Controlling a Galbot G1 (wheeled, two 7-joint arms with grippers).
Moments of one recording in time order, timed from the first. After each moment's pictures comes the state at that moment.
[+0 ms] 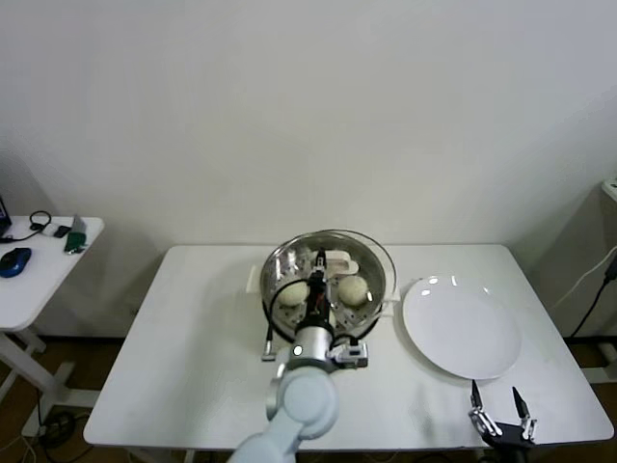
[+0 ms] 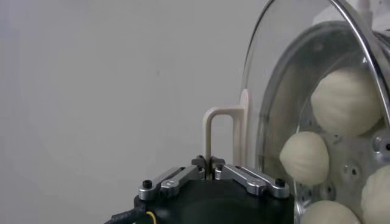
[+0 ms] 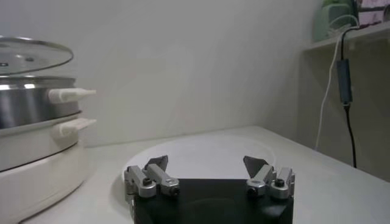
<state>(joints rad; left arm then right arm) 1.01 -1.50 0.14 -1.82 1.55 0.61 0.22 -1.74 1.31 0.67 1.70 0.45 0.45 -0.02</state>
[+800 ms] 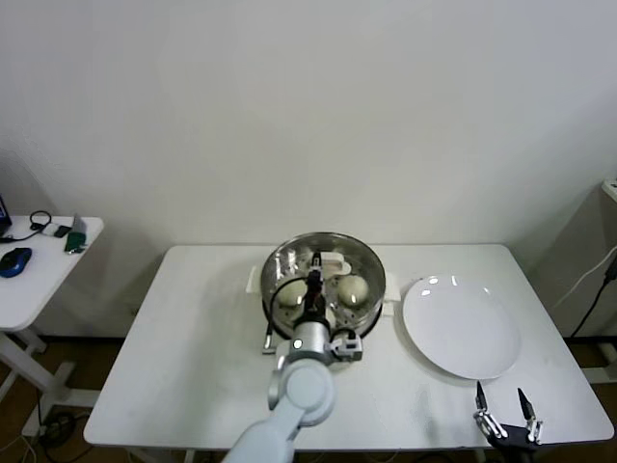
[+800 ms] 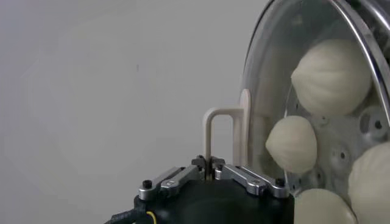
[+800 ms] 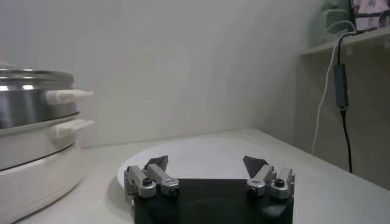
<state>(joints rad) 0.97 -1.50 0.12 -1.74 1.57 0.61 0.21 -1.75 1.30 0.68 1.70 0.45 0.46 -0.03</state>
